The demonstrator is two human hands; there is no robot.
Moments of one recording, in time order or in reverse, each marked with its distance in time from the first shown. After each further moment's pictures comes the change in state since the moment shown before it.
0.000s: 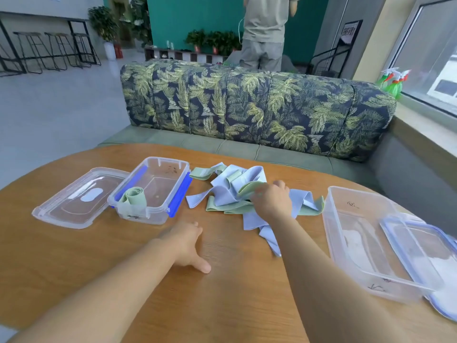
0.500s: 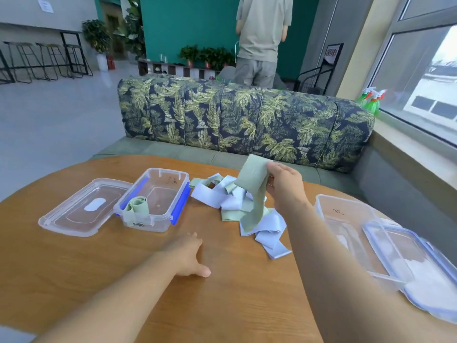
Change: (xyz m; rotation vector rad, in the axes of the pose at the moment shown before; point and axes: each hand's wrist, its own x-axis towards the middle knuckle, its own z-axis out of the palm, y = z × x) left_hand -0.020 -0.001 0.010 -0.188 0.066 0.032; right_hand -0.037 -0.038 -0.085 1.265 0.072 0.092
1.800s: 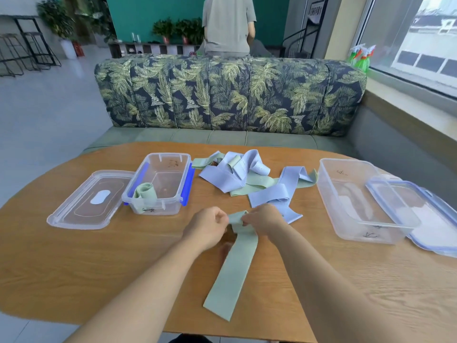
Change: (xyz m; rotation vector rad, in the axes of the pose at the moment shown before) left_hand 0.012 -0.003 0.018 -0.623 0.163 0.025; right_hand -0.060 0.103 0.011 -0.907 -0.165 0.474
